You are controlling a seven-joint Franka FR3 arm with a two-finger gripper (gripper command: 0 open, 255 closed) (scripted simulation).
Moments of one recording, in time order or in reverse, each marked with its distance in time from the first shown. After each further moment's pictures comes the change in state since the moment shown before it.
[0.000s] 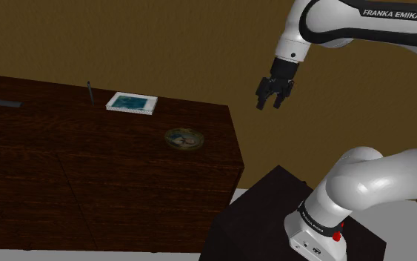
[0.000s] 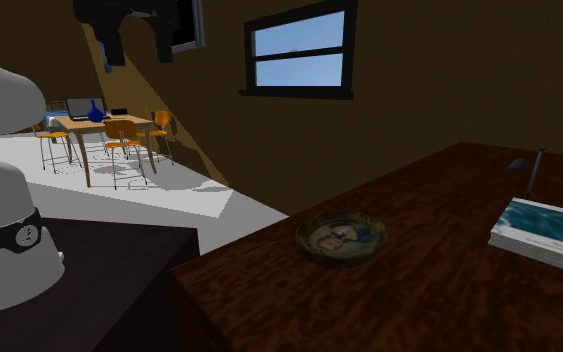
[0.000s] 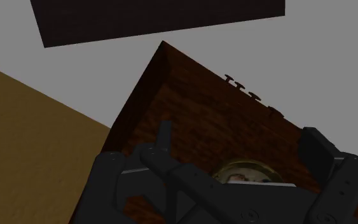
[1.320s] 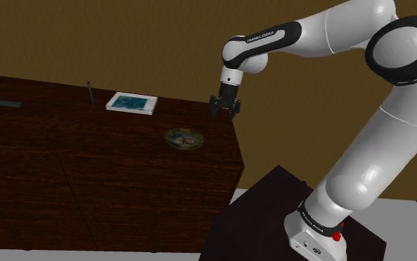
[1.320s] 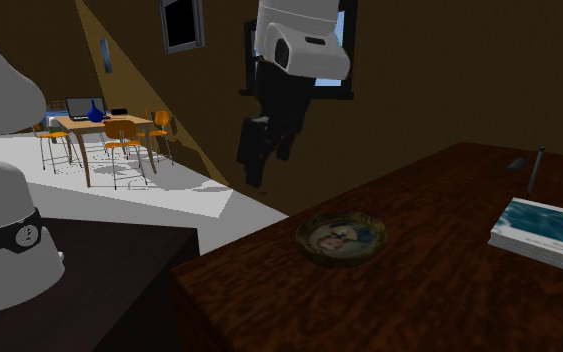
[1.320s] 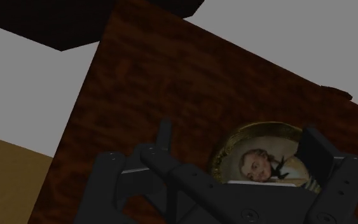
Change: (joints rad) arm 0.000 0.768 -0.024 0.316 0.142 0.262 0.017
